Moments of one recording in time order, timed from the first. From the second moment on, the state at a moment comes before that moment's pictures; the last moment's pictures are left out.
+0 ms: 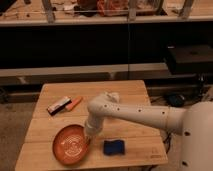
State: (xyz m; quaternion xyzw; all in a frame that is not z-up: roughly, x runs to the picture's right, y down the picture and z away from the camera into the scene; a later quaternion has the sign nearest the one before) arm -0.094 0.275 0.761 -0.19 -0.44 -0.65 0.59
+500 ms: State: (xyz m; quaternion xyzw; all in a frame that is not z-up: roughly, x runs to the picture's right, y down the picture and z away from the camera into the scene) arm -0.151 0.269 0.749 -0.16 -0.46 -0.69 0.54
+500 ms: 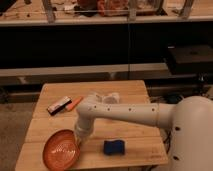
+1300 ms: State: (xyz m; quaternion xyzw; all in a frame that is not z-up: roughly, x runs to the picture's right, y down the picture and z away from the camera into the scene) arm -0.161 0.191 0.831 -0.13 -0.45 -0.68 0.56
